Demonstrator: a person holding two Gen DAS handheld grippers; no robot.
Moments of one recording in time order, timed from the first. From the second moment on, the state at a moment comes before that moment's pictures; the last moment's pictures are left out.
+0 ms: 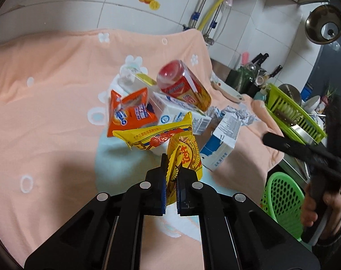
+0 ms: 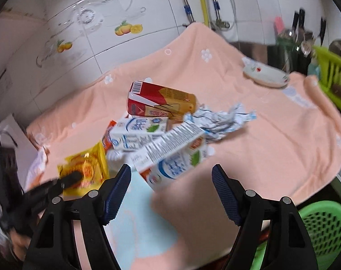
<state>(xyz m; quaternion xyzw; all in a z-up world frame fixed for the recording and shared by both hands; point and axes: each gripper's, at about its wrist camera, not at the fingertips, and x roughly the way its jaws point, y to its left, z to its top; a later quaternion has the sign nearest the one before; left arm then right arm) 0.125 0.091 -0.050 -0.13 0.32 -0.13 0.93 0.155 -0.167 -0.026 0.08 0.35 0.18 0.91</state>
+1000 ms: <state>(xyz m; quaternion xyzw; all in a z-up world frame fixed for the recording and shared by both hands) 0.116 0.117 -0.042 -0.16 0.29 -0.13 0.94 0.253 -0.163 -0.061 0.20 0.49 0.12 0.84</state>
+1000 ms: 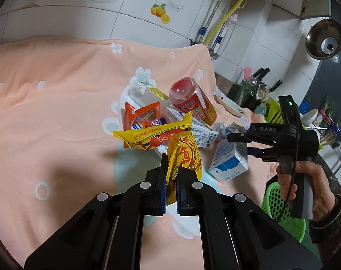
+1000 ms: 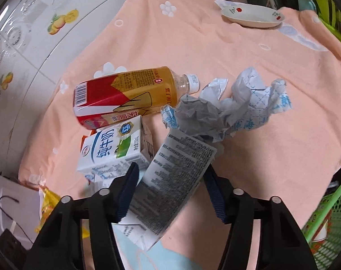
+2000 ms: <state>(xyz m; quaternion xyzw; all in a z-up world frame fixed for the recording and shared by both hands) 0.099 0.039 -0.011 -0.13 0.27 -0.20 0.93 0.126 -0.239 -0.034 0.19 0.37 0.16 0.90</state>
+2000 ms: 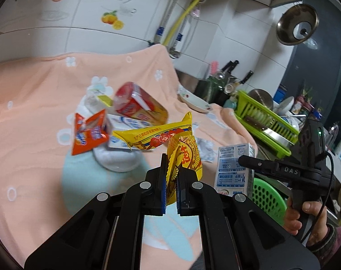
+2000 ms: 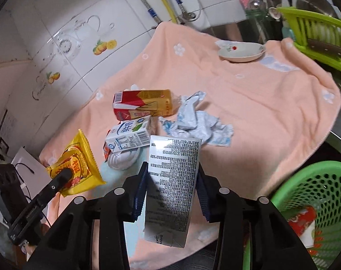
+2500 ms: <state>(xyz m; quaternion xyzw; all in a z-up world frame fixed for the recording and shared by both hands) 0.090 -0.060 -0.012 -0.09 0.30 -0.29 0.90 0.048 -0.347 -0.053 0.14 0.35 0.03 0.92</state>
